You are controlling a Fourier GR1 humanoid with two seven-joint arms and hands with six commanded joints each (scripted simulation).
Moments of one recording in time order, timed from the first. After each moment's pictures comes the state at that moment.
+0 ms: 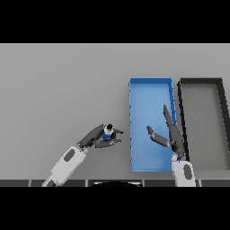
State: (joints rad) left arm -0.24 0.17 -0.56 -1.30 0.10 -0.17 -0.22; right arm 0.10 -0.12 0.10 -1.71 0.15 0.05 -0.03
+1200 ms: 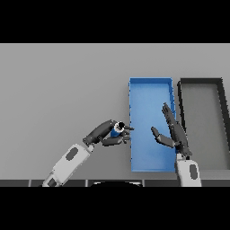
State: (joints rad) left arm -0.30 0.15 -0.59 -1.53 0.12 -0.15 -0.04; right arm 0.09 -0.15 0.06 -1.74 -0.03 0.18 -0.12
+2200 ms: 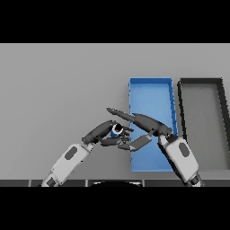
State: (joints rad) left arm -0.31 0.16 -0.58 -1.54 0.13 -0.20 -0.06; right arm -0.38 -0.26 0.32 -1.87 -0.33 0.54 0.33
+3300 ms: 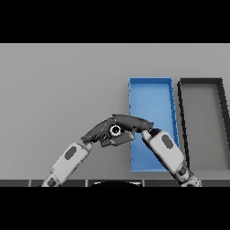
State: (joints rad) left arm -0.30 0.14 -0.55 -1.53 0.12 -0.22 -0.06; right arm -0.52 -0.16 0.41 -1.72 -0.31 0.63 0.25
